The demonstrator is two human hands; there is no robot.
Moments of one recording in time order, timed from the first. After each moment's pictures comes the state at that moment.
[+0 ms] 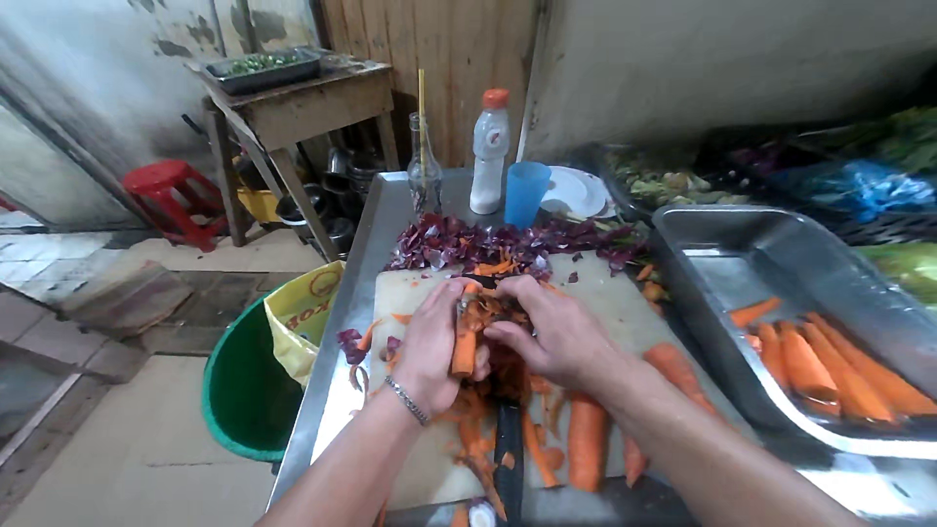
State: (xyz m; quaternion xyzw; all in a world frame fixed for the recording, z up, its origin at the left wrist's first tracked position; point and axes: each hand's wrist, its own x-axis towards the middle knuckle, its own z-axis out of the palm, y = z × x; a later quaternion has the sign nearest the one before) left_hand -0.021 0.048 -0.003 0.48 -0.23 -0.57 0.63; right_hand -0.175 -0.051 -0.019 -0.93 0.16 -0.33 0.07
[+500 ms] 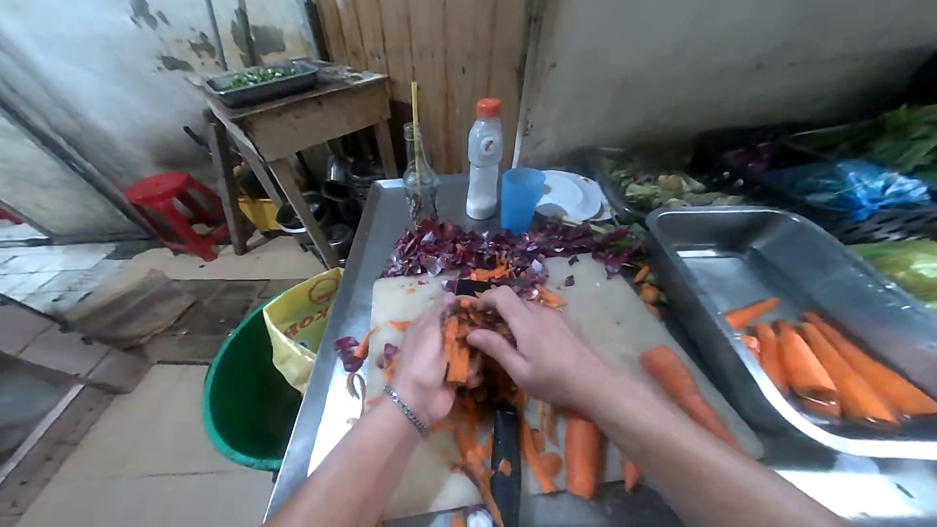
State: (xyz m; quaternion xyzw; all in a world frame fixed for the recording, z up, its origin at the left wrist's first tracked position) left_hand -0.023 0.046 -0.010 0.51 -0.18 -0.57 0.62; right_hand -0.169 -0.034 -0.011 -0.92 0.25 -0.24 0.16
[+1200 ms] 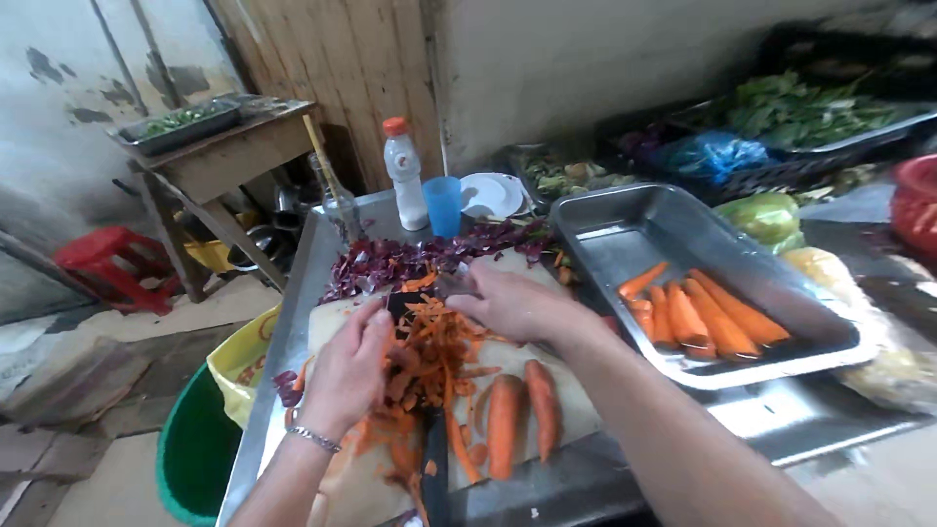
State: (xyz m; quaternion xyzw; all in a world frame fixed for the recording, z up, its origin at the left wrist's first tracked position) left_hand -0.012 0.048 -0.003 0.75 -0.48 -0.27 0.37; right_hand -0.213 -0.083 0.035 -0.82 0.45 -0.03 0.35
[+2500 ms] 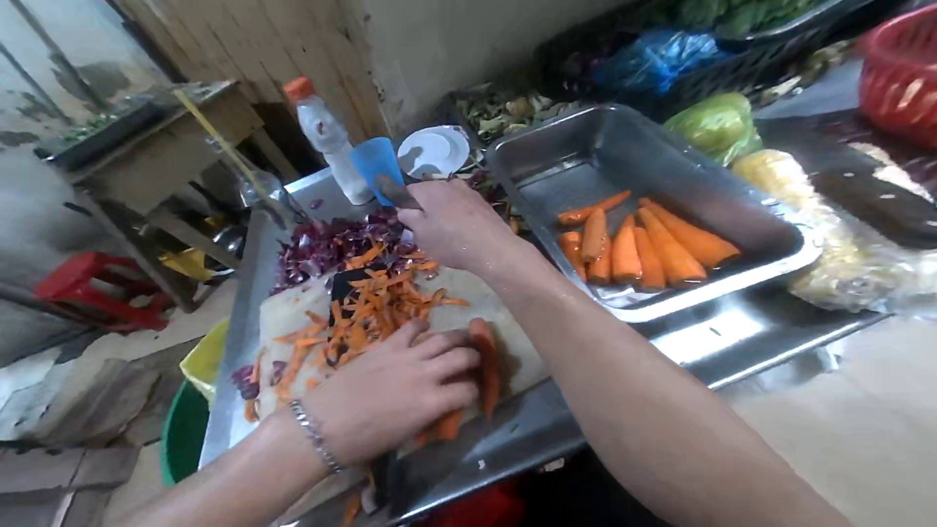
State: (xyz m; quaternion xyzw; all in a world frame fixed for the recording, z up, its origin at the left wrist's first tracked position) left_hand -0.089 0.040 -0.003 0.28 -0.96 0.06 -0.06; right_hand -0.233 -0.106 0.034 -0.84 0.42 -0.24 0.24
